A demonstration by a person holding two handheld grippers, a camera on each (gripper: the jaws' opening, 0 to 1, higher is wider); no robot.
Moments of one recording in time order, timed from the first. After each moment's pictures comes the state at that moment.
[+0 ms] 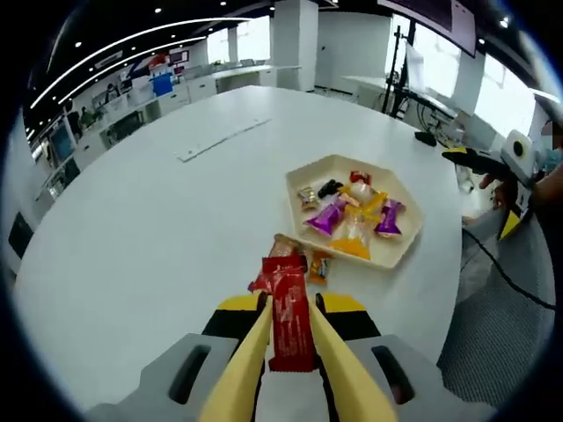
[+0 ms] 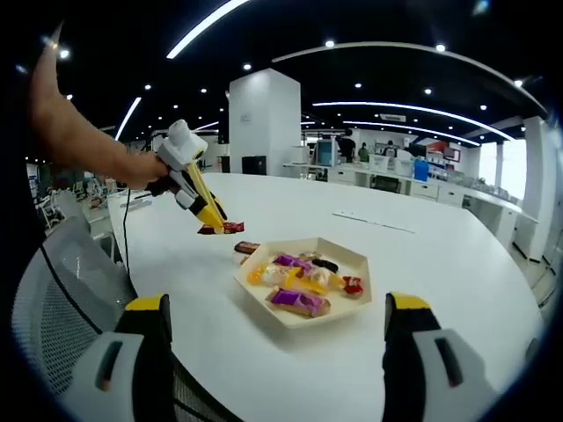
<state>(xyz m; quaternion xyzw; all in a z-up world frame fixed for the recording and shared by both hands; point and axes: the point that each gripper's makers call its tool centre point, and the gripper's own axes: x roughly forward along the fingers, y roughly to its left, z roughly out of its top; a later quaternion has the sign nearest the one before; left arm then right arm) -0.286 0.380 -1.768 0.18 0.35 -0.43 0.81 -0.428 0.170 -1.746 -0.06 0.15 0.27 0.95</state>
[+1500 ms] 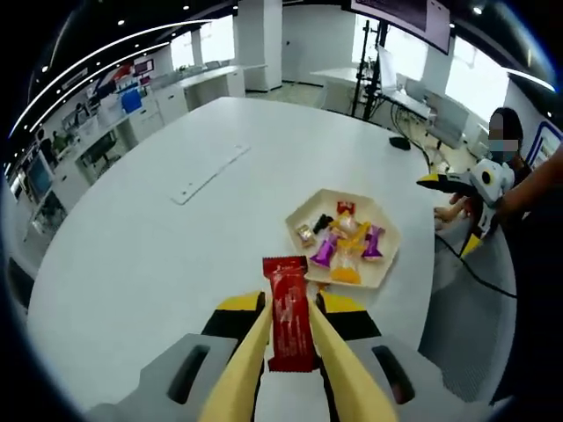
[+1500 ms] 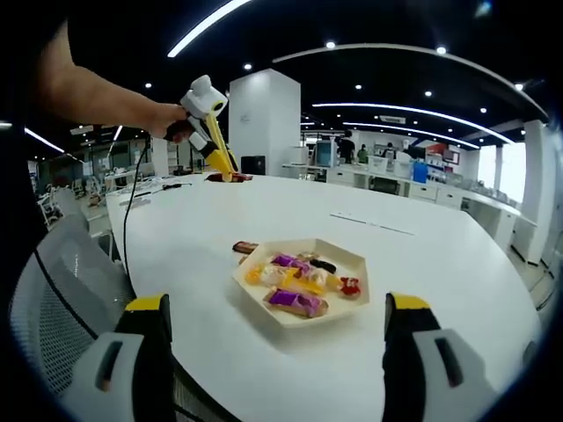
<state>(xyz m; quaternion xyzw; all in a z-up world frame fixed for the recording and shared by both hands) -0.260 0.376 -1.684 0.21 0.35 -0.49 0.77 -0.428 0.168 -1.746 -0.07 0.14 0.27 0.95</state>
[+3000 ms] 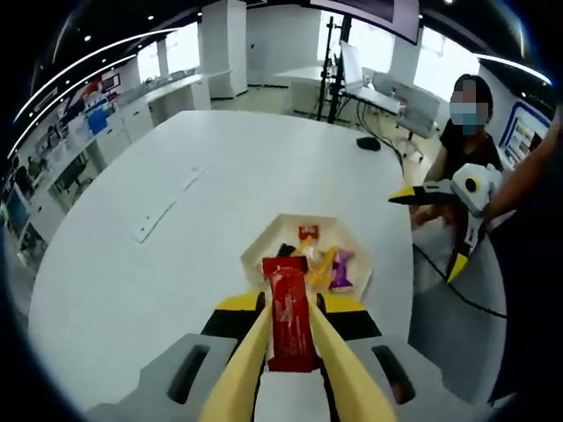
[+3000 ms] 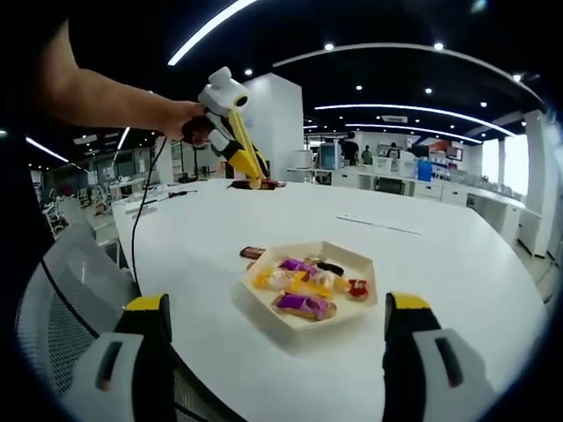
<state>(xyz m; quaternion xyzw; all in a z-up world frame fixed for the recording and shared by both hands) -0.283 0.290 -1.676 0.22 0.33 -0.55 0.73 -0.430 0.172 -1.742 -0.05 0.14 0.28 0.95</state>
